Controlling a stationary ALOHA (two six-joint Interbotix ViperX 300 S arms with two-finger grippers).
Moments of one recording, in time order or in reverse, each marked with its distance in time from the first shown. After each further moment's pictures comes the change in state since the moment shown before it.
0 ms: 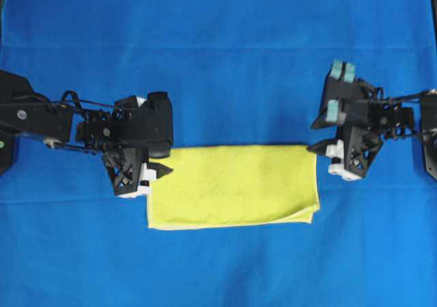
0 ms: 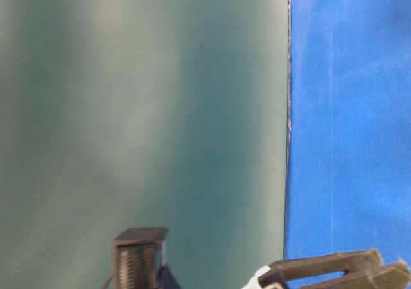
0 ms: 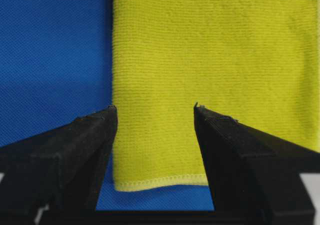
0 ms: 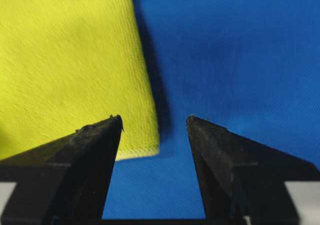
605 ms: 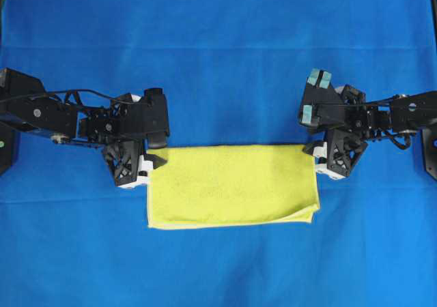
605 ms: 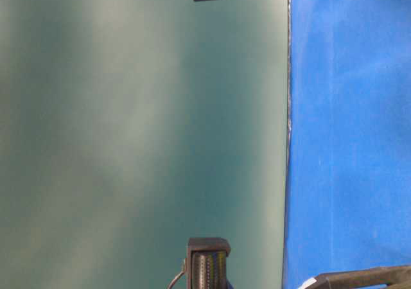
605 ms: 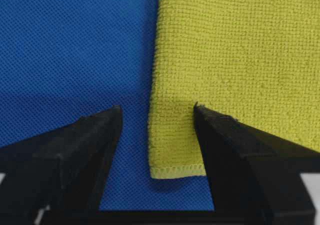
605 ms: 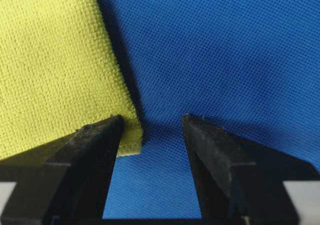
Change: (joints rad) left arm 0.054 0.103 0.074 0.000 -0.086 -0.009; right arm -0.032 0.186 -0.015 0.009 -0.052 0.015
